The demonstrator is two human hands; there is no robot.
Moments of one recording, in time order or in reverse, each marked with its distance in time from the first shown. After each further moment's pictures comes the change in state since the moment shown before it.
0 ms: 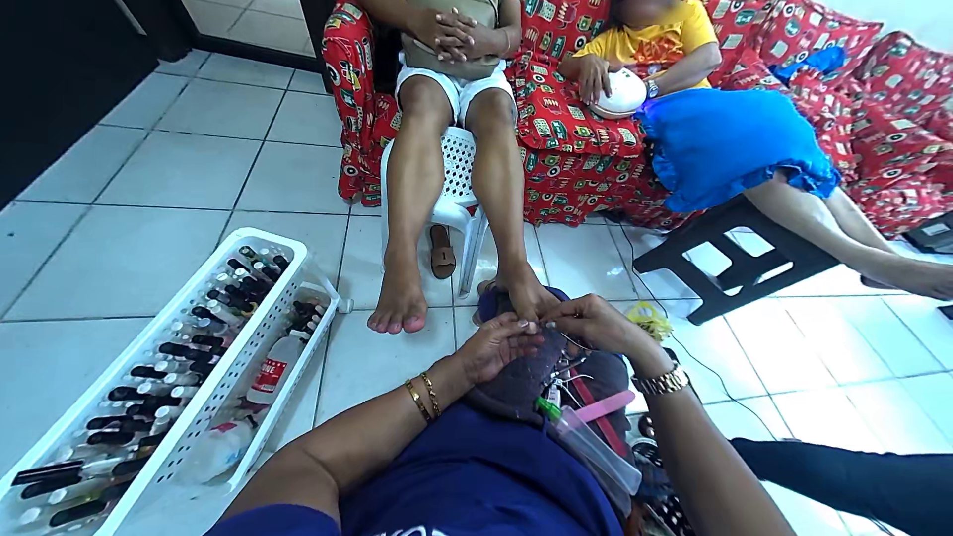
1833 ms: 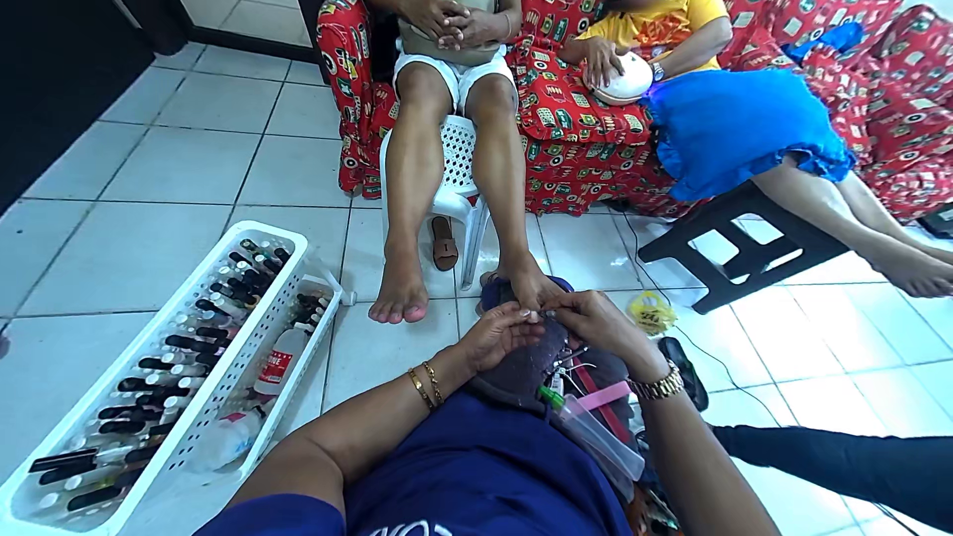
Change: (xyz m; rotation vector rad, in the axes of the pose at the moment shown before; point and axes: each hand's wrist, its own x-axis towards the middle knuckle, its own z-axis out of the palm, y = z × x) left_hand 0.000 0.001 0.000 0.020 -0.009 -0.001; right_hand -0.006 -0.004 0.018 -0.088 0.125 0.004
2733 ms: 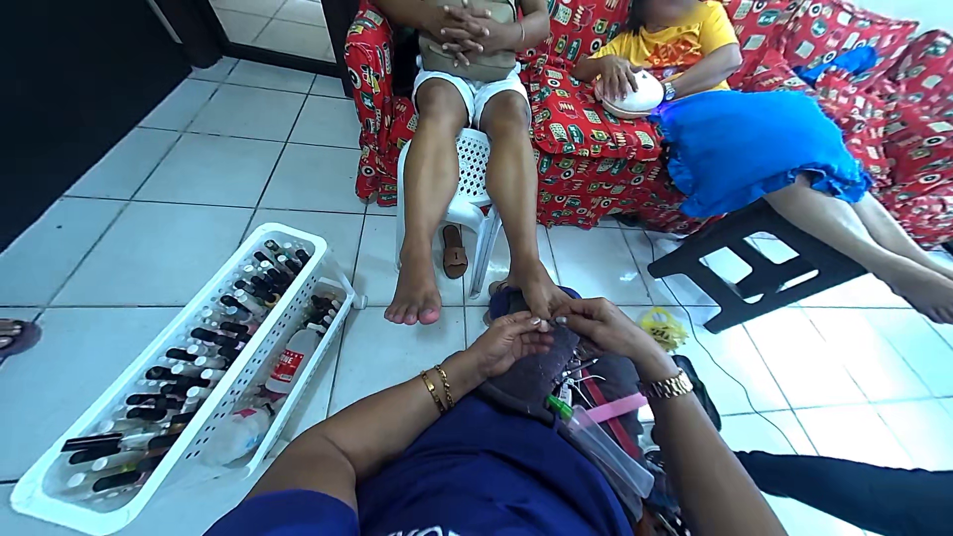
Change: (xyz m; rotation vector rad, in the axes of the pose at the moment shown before) left_hand -0.001 -0.003 -0.002 0.056 -0.027 0.022; right_hand 0.010 0.023 -0.004 0.123 -0.081 -0.103
